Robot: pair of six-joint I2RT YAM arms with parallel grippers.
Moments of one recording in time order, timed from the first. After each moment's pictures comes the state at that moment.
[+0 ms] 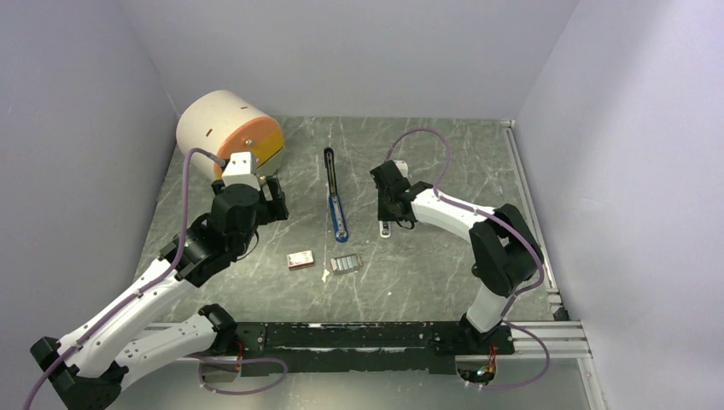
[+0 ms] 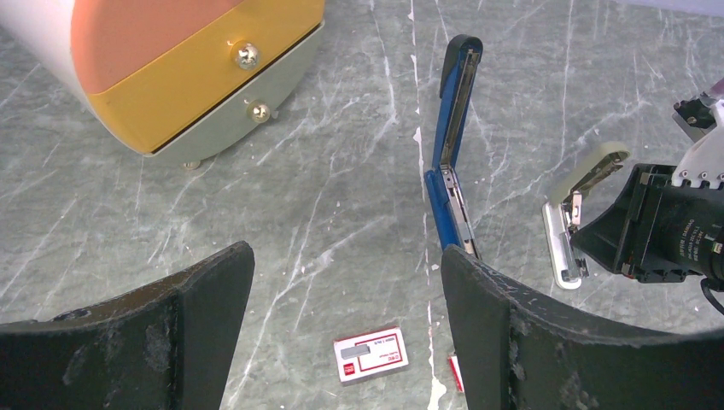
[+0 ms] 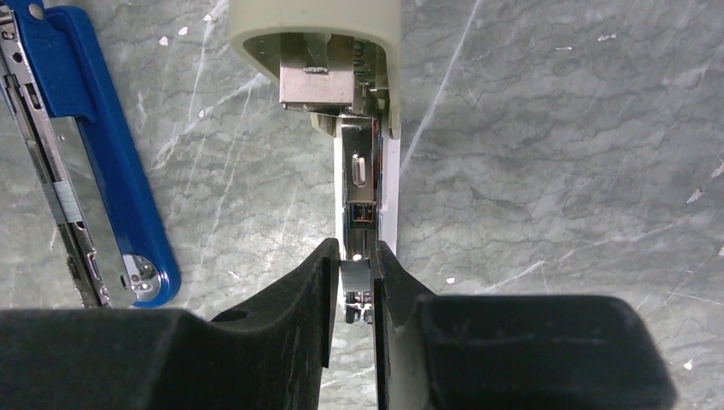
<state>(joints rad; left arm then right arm) -0.73 0.84 0.91 -0.50 -0.63 -0.45 0.62 1.72 1.09 -0.39 0.24 0.51</state>
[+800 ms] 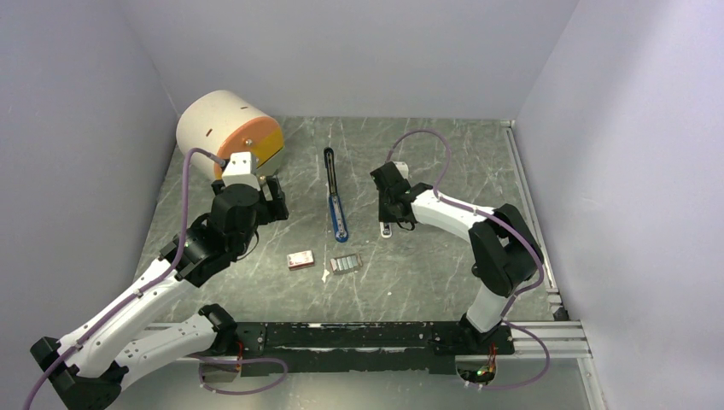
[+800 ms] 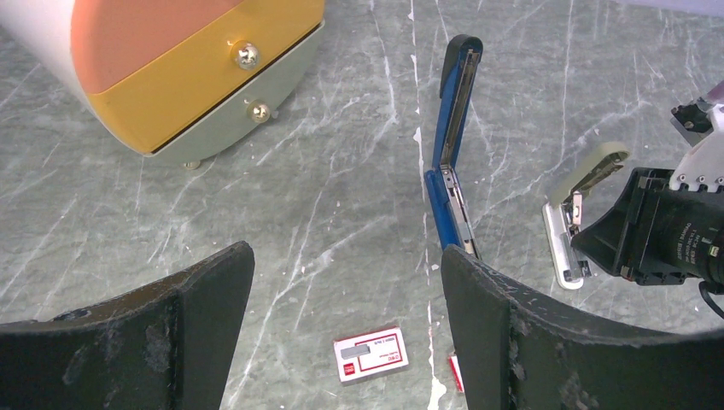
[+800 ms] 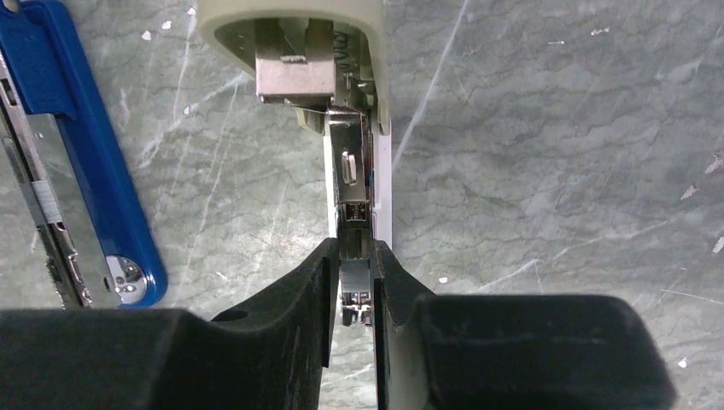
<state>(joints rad) -0.73 0.84 0.91 -0.50 -0.63 -0.45 0.62 1.72 1.08 -0.39 0.25 0.51</state>
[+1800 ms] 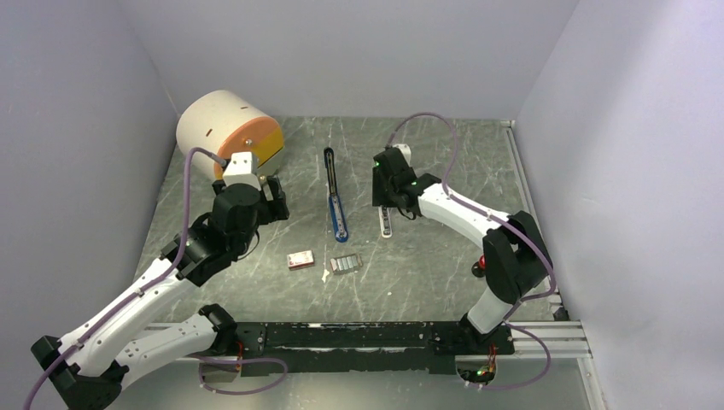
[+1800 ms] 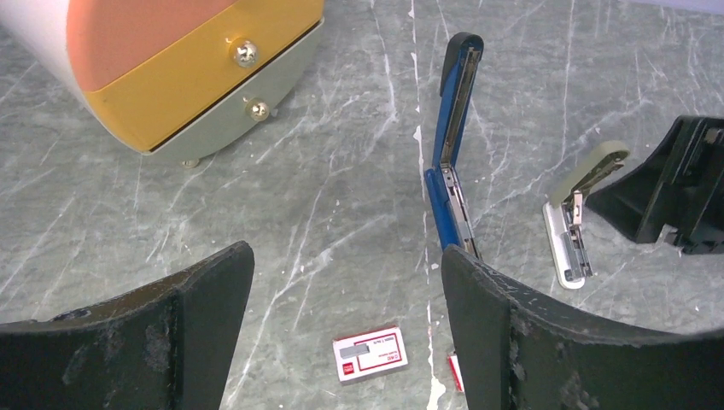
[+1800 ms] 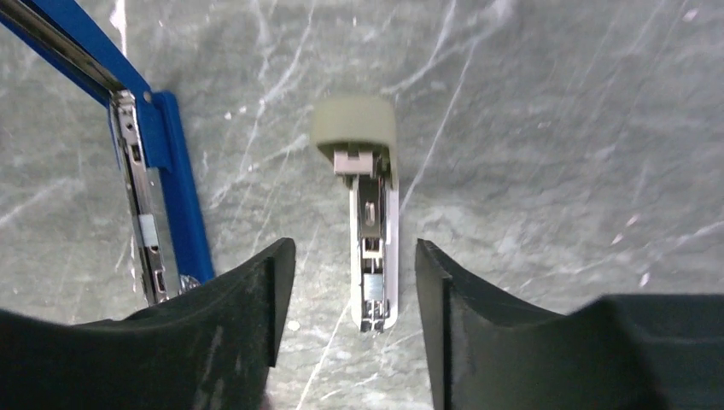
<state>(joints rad) -0.73 0.84 0.91 -0.50 -0.63 -0.46 0.61 1.65 1.15 -0.39 0.28 0.46</state>
